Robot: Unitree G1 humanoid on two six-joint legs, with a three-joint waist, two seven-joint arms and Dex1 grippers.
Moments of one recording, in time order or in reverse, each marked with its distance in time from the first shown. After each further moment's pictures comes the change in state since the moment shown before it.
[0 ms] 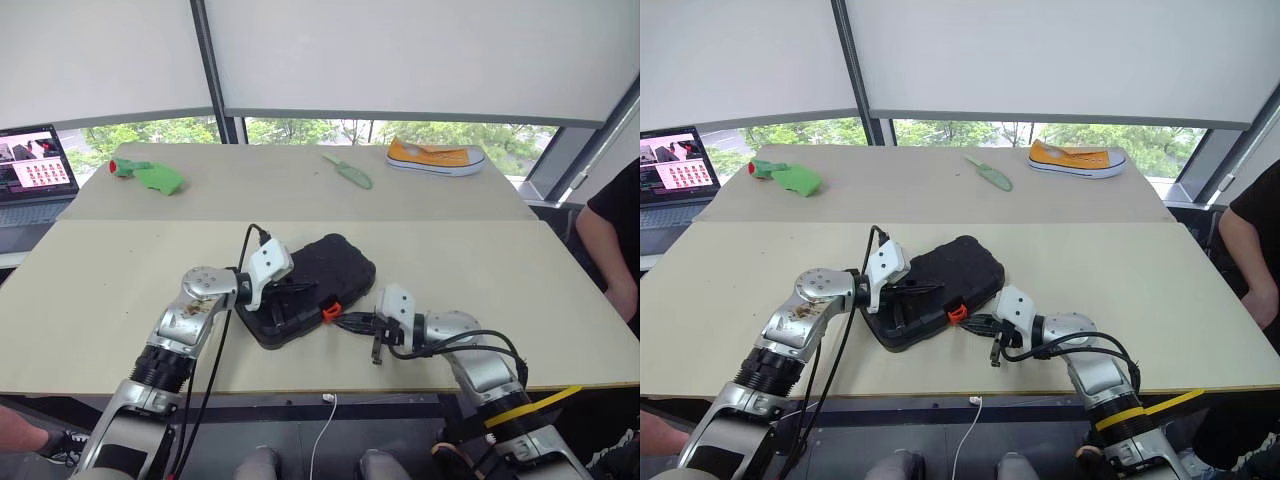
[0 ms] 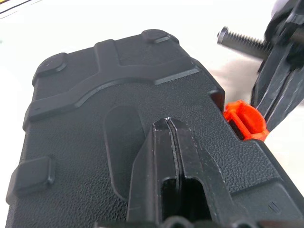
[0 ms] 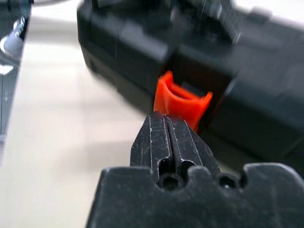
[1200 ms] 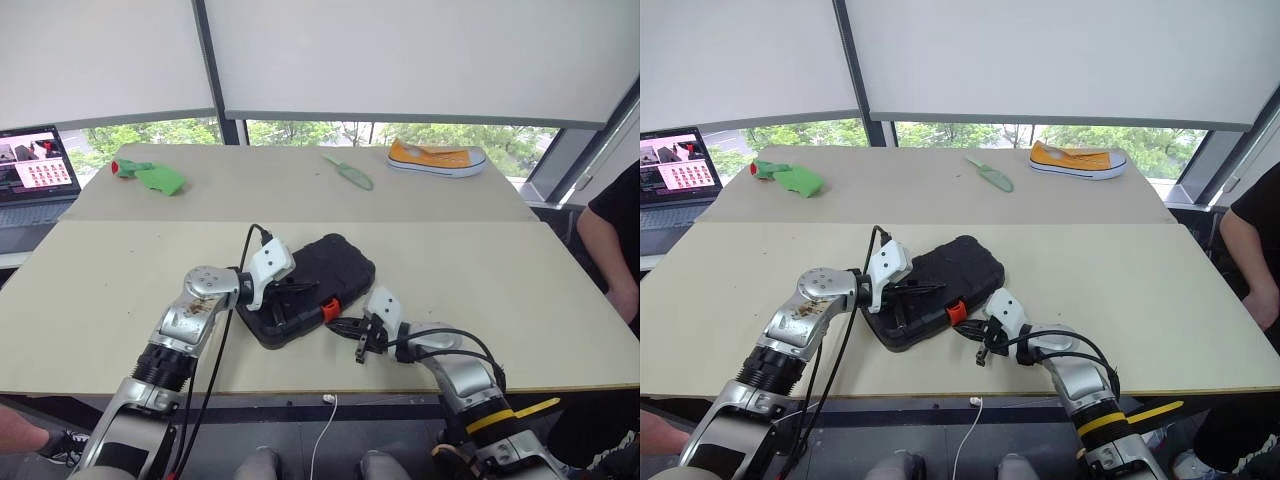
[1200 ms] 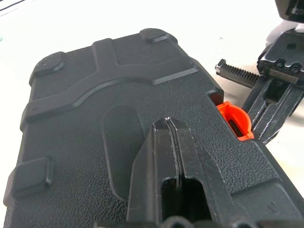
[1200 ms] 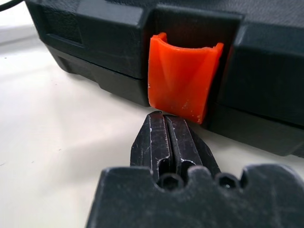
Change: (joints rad) left arm -0.010 0.005 -0.008 0.008 0.004 0.008 -0.004; right arm 0.006 0.103 0.029 0.114 -0.044 0.135 -0.108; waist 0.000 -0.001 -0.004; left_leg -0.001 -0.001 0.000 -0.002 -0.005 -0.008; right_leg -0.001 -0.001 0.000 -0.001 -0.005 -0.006
